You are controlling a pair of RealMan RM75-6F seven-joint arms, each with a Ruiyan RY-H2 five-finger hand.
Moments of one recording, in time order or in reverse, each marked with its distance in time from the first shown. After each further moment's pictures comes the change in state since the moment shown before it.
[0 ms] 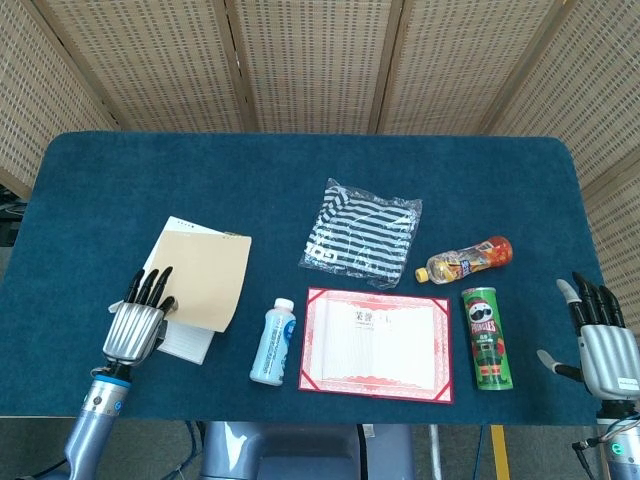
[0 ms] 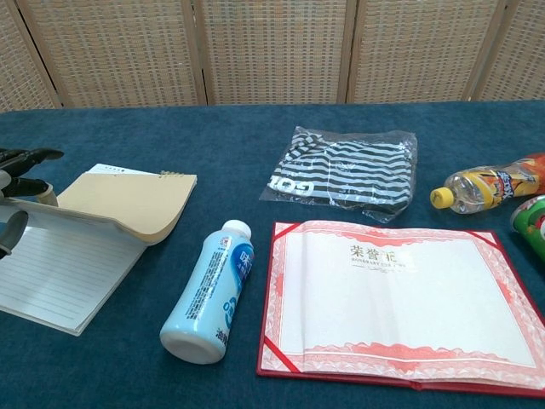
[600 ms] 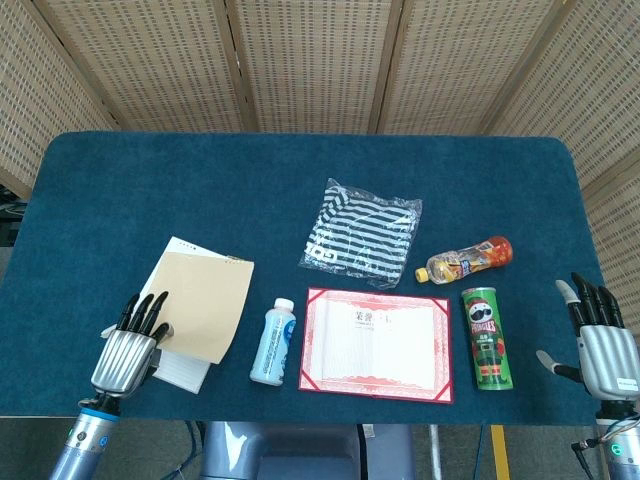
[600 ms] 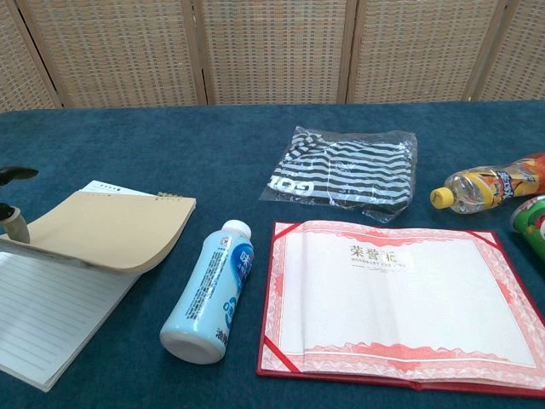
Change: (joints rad) left arm 0.106 0.057 0.098 -0.084 0.136 0.087 -0.015; right arm -0.001 0.000 -0.002 -0.003 -0.002 0.000 0.000
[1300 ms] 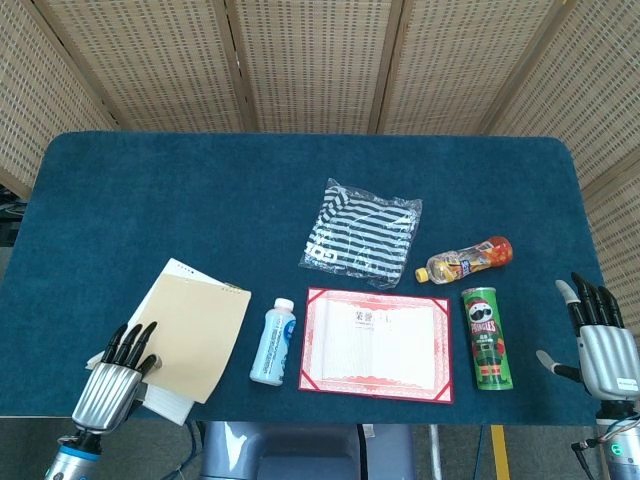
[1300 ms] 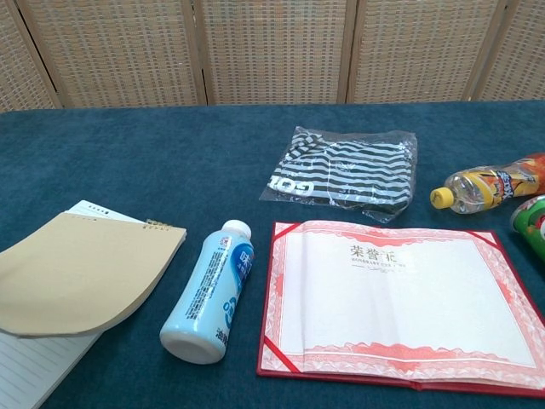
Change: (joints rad) left arm 0.122 0.052 0.099 -0.008 0.135 0.059 -0.041; right arm 0.000 0.001 0.000 -0.003 0.000 0.000 0.000
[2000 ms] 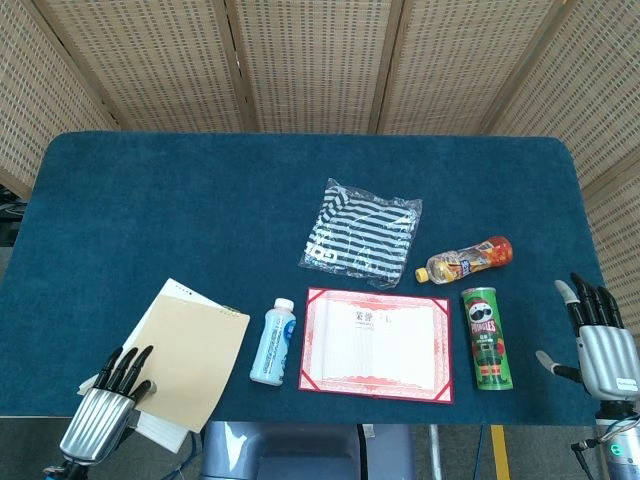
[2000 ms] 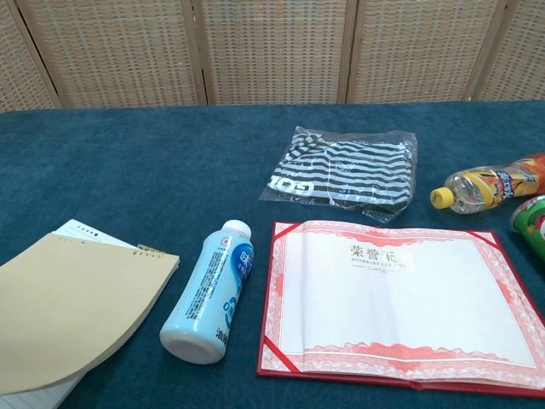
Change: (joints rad) left arm 0.092 0.050 0.053 -0.003 0.121 0.040 -0.008; right arm 0.001 0.001 -0.001 -0.003 0.001 -0.004 -0.003
